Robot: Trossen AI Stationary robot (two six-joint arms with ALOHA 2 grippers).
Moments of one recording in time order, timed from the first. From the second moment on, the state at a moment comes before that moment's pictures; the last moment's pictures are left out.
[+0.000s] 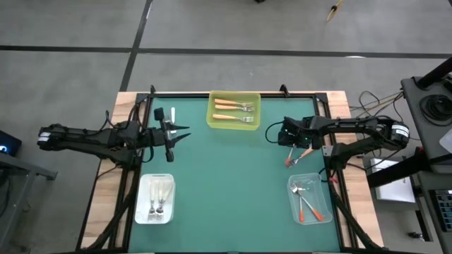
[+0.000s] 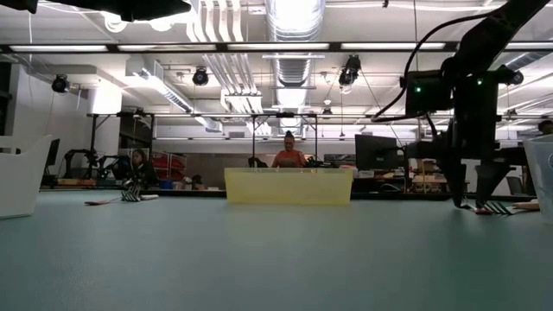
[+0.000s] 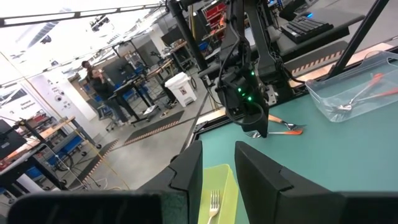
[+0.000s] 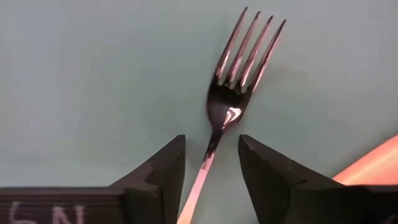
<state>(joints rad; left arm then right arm) -0.06 0.67 0.55 0.11 -0.31 0.50 -0.44 1.28 0.55 -0.70 0.03 1.24</state>
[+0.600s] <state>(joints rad) -0.06 0.67 0.55 0.11 -0.31 0.50 -0.44 1.38 0.59 -0.70 0.07 1.21</state>
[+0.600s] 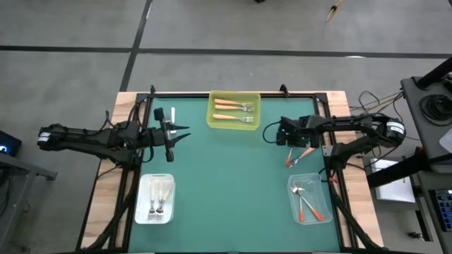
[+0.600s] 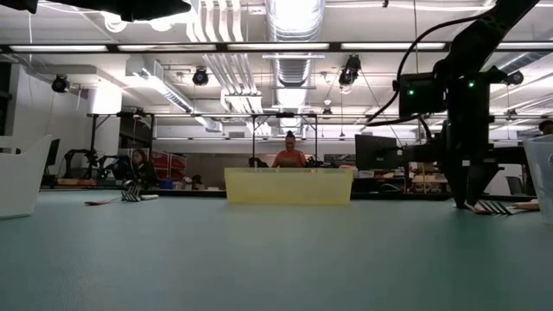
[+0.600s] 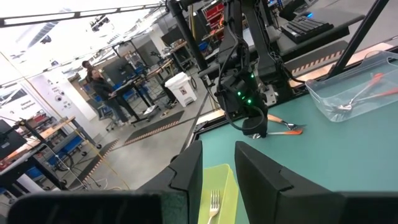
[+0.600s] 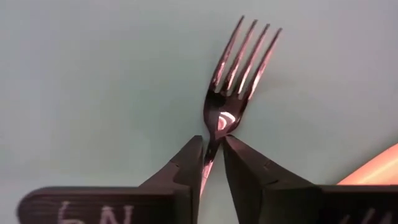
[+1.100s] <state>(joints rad) -0.06 0.67 0.55 0.11 -0.31 0.50 -0.44 1.38 0.61 -0.69 0.08 1.25</state>
